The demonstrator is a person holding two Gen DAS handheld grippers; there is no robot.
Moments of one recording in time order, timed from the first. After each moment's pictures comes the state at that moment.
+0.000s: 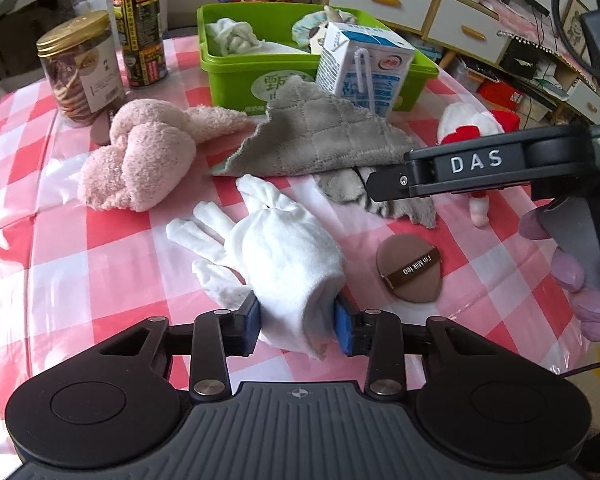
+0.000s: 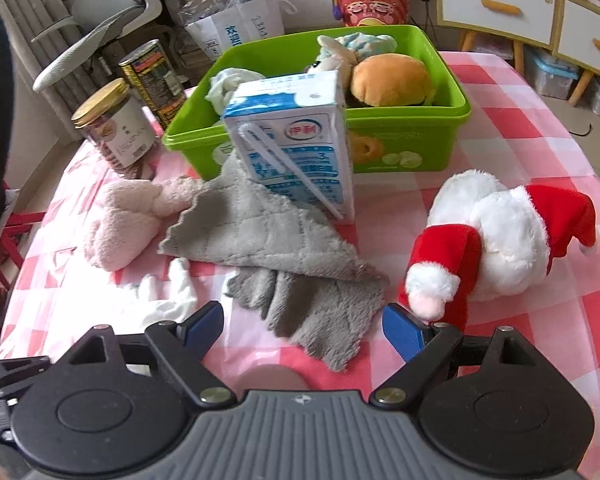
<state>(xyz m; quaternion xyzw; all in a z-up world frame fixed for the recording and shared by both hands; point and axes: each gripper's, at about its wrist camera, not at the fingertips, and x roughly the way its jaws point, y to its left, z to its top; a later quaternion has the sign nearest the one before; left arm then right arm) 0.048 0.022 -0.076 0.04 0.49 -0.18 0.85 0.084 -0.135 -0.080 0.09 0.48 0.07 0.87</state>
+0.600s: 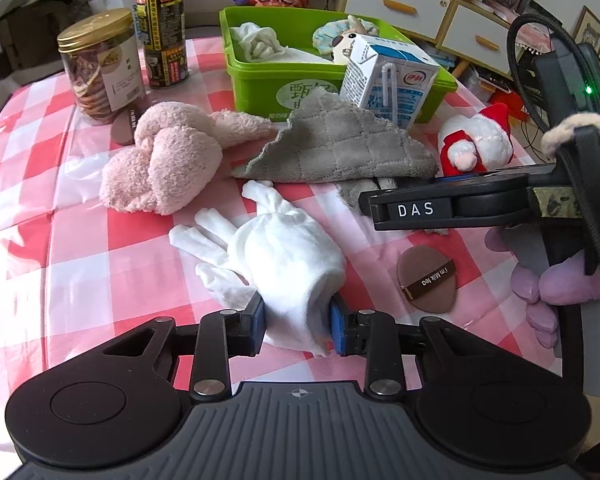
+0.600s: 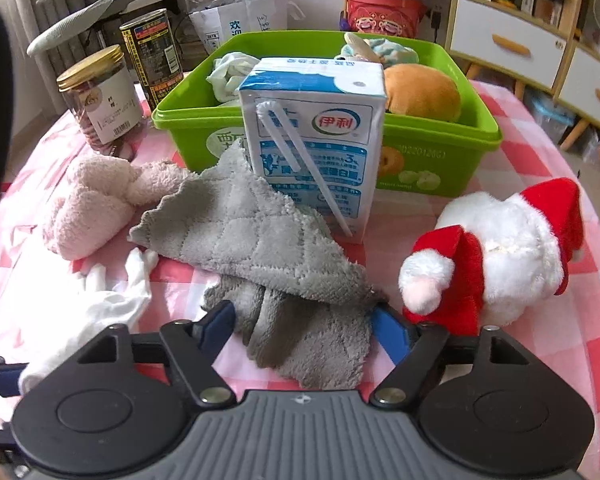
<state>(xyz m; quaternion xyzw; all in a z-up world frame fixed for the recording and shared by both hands) 0.052 0.034 -0.072 0.02 0.49 -0.16 0.86 0.104 -0.105 -0.100 0.01 0.46 0.05 0.89</state>
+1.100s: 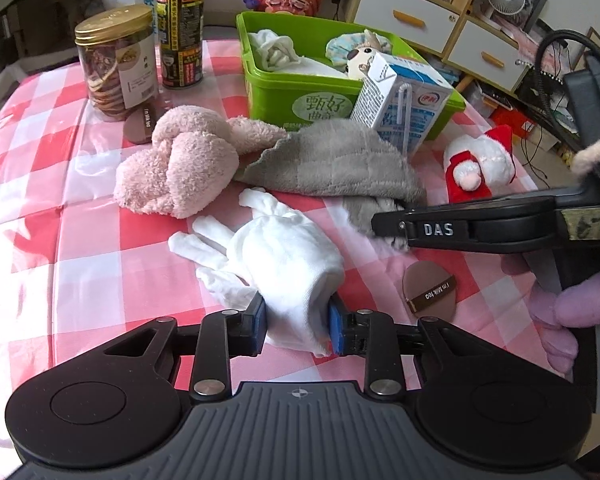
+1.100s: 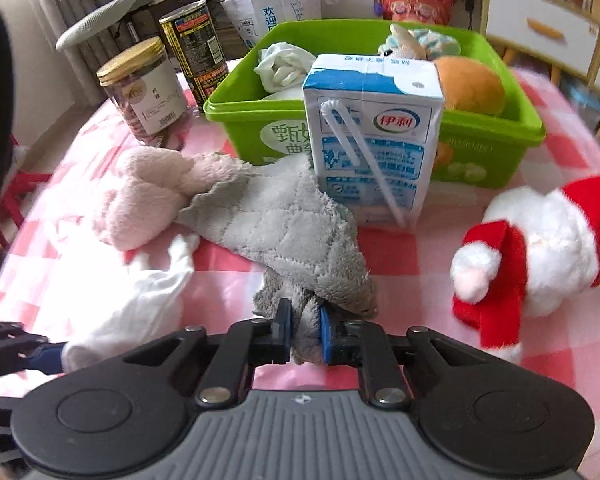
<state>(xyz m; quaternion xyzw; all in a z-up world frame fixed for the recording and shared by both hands) 0.057 0.046 -0.066 -0.01 0.49 -0.16 0.86 0.102 -0.097 -0.090 0.05 0.48 0.11 0.87</state>
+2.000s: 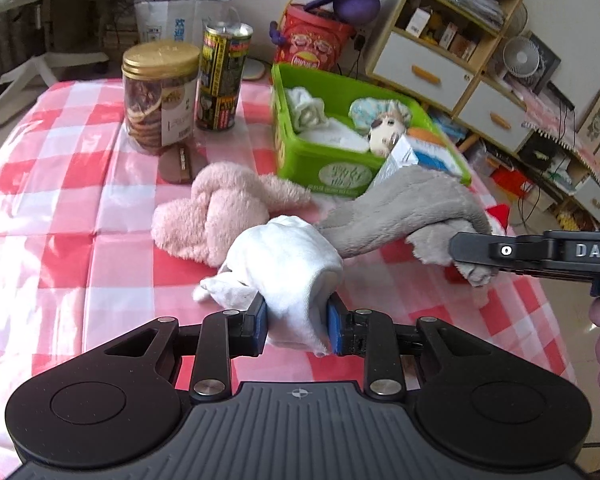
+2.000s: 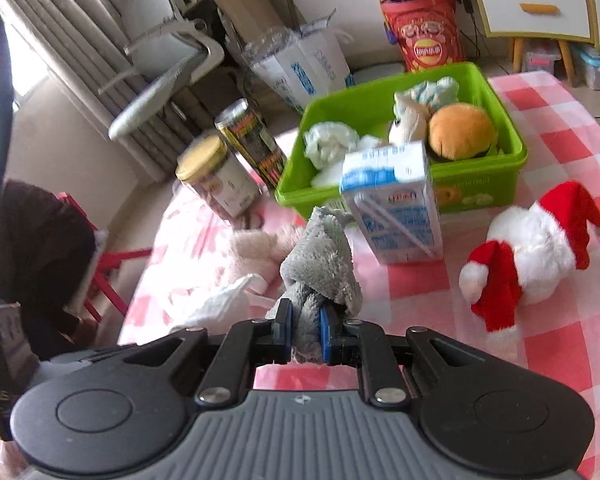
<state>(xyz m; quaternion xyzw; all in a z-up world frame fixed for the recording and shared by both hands) 0.066 0.076 -0.032 -0.08 0.45 -0.14 0.88 0.067 -0.140 -0.016 0.20 0.42 0.18 0.87</state>
